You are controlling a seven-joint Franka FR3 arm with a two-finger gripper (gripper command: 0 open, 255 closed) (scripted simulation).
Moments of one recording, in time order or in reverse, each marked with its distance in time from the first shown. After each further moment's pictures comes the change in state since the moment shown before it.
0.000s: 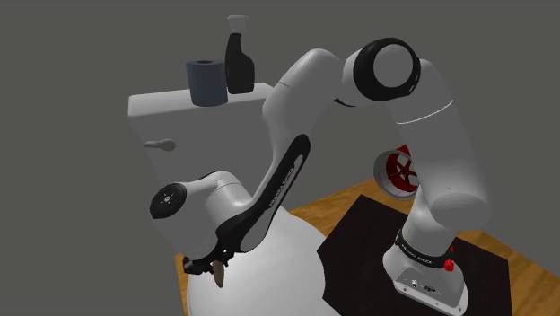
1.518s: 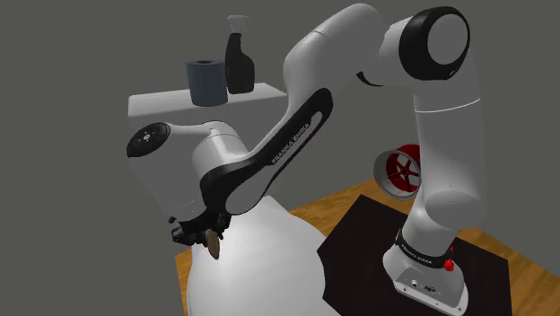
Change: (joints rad) arm -0.094 -0.213 0.132 0.023 0.194 -0.166 -0.147
